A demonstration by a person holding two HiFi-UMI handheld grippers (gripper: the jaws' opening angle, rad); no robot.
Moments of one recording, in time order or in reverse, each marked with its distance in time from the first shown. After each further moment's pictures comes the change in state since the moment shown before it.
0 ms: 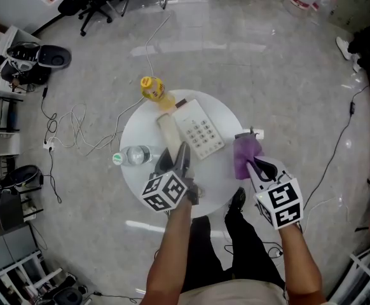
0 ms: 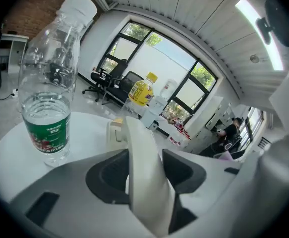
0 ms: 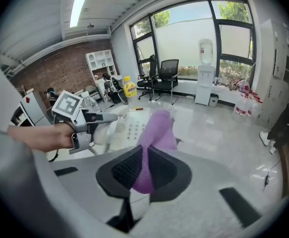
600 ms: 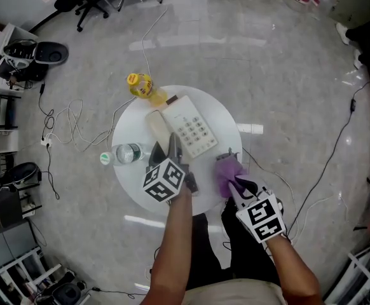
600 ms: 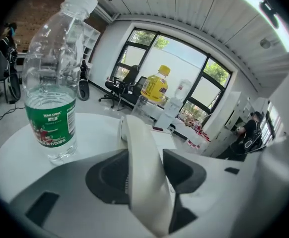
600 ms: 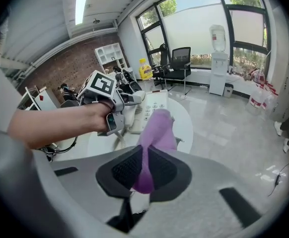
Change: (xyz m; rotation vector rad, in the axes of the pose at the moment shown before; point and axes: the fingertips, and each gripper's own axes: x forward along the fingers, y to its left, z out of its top) left arm 0.026 0.024 -0.008 0.008 -0.053 0.220; right arm 0.012 0.048 -0.058 -0.020 0.086 0.152
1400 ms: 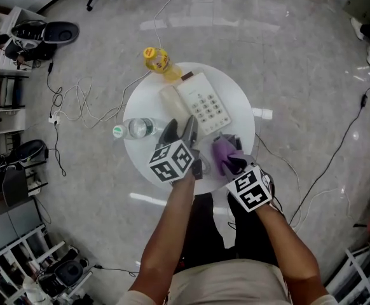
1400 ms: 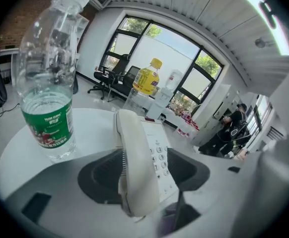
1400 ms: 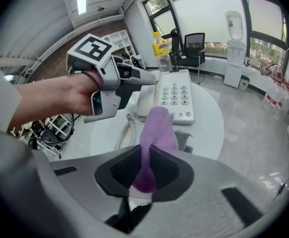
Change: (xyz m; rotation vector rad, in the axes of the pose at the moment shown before) left arm -0.016 -0.013 -0.007 0.061 0.130 -0.120; right arm 0.061 0.035 -0.022 -0.066 0.153 0.098
